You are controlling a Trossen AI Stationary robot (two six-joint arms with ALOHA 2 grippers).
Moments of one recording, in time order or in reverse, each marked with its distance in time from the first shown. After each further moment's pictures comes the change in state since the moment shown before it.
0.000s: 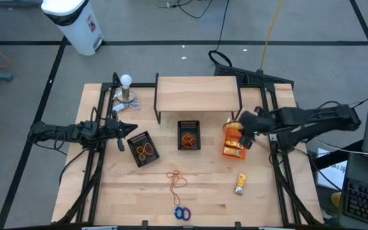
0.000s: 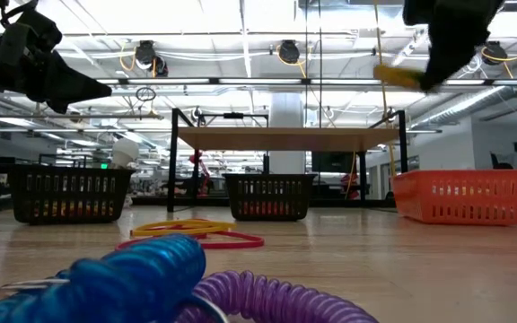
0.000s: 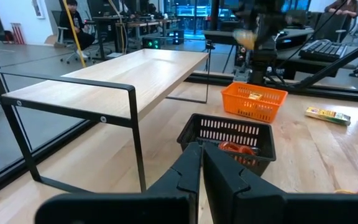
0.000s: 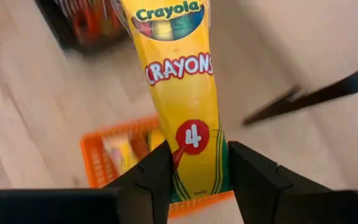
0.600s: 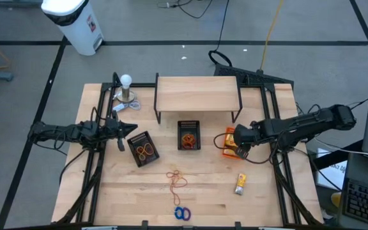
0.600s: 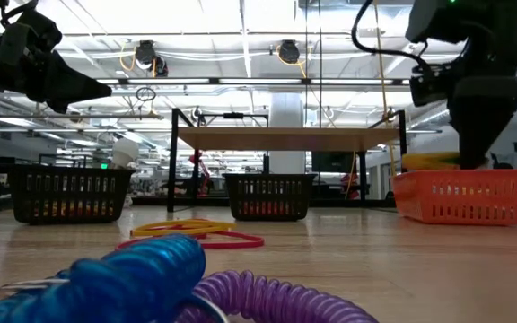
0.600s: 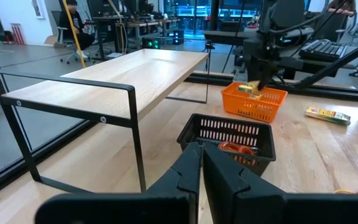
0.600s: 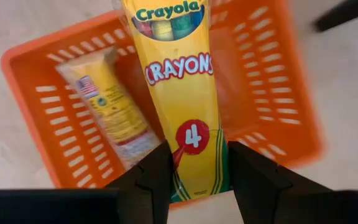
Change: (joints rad) left arm 0.000 0.000 0.000 0.000 0.000 0.002; right arm 0.001 0.115 -0.296 0.188 -0.178 0.119
